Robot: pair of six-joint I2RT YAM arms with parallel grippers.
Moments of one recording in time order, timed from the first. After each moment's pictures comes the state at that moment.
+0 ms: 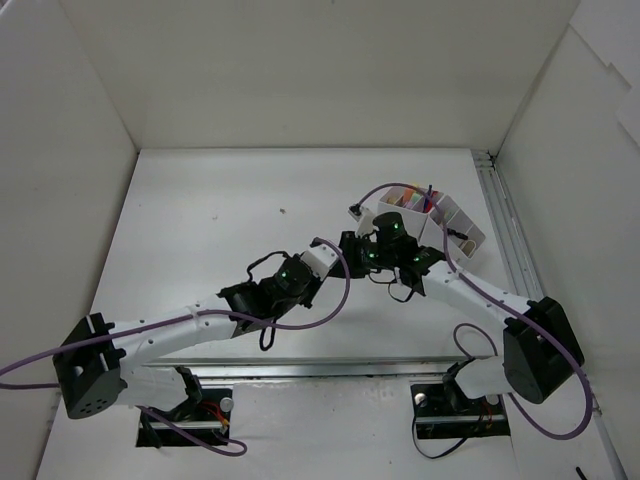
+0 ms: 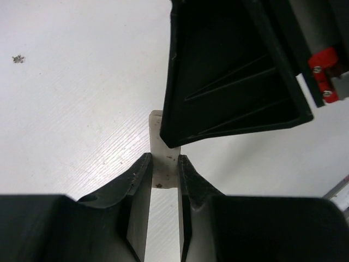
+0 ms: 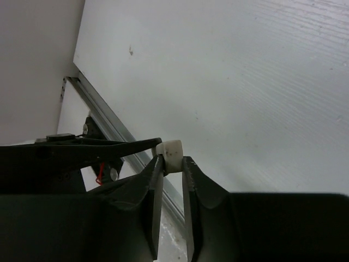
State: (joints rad) left arm -1.03 1.28 0.86 -0.13 -0.30 -0.07; right arm 0.58 1.36 0.82 -0.04 -0.52 0.62
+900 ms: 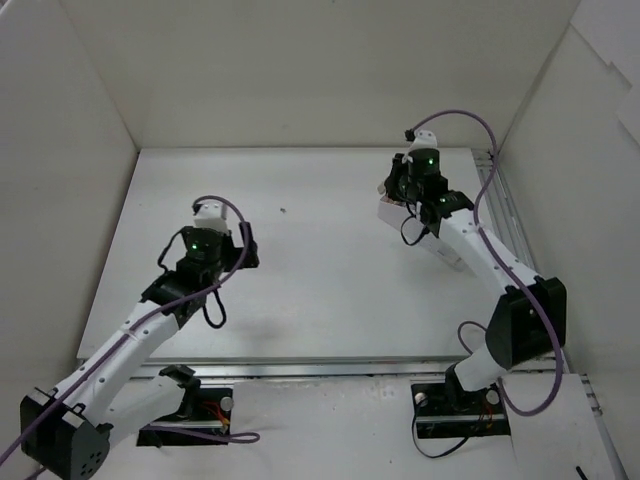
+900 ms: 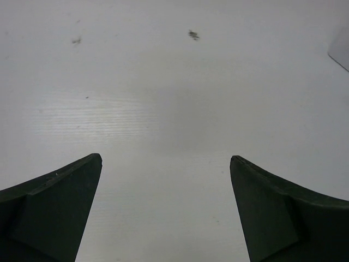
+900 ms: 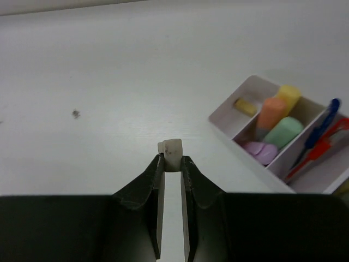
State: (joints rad) left arm -0.55 0.98 0.77 -0.25 -0.30 -0.33; right arm 0.32 1.49 1.20 -0.18 0.04 0.32
